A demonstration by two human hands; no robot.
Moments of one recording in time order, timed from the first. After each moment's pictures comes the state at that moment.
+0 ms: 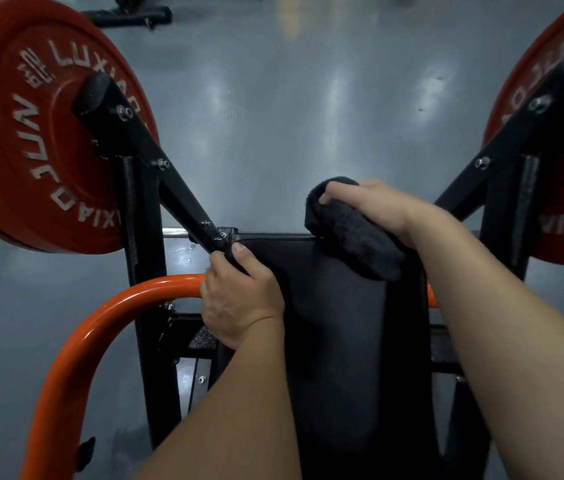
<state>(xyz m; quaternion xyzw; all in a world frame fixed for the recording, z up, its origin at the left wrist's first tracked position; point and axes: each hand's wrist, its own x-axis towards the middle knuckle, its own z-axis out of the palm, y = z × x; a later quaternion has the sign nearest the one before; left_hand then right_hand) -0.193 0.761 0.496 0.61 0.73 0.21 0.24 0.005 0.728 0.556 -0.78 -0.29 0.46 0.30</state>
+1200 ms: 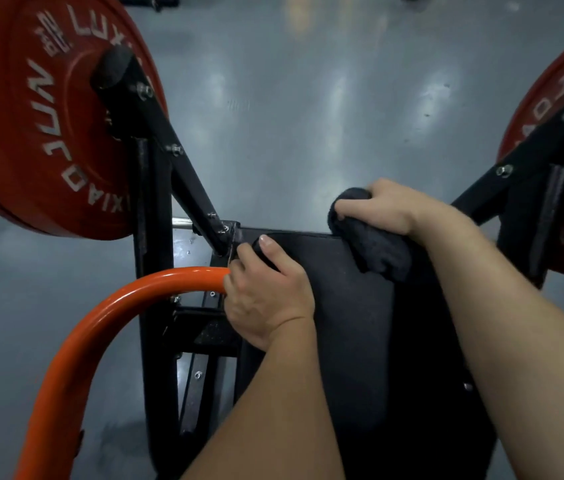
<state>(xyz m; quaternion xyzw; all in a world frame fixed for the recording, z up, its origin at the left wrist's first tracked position) -0.192 0.761 0.488 0.61 0.72 0.22 0.24 -0.008 0.755 0.554 -0.83 -0.37 0.39 0.14</state>
